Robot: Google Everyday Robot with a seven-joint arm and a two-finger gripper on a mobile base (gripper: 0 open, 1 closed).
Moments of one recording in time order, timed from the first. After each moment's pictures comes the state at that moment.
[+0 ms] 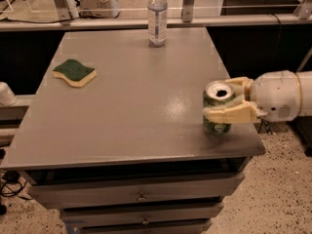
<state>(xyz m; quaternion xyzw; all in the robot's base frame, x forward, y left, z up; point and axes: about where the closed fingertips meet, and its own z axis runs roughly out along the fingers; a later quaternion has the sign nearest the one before) 0.460 -0.133 0.910 -0.50 0.64 0.34 0.47</state>
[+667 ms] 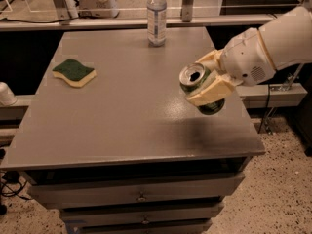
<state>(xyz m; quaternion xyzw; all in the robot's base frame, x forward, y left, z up) 0.481 -0.090 0.936 -0.63 0.65 0.23 0.36</state>
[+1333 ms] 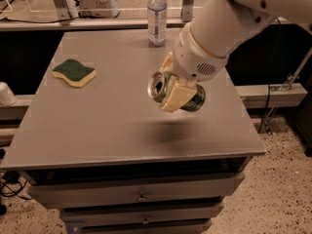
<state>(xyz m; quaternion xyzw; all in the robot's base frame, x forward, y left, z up) 0.474 -0.028 0.923 -0.73 0.64 0.09 0.23</state>
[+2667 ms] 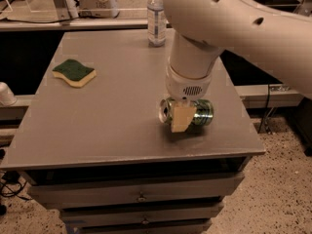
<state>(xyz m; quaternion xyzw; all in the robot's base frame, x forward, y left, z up) 0.476 -0.056 0.852 -0.75 0.66 0.01 0.07</state>
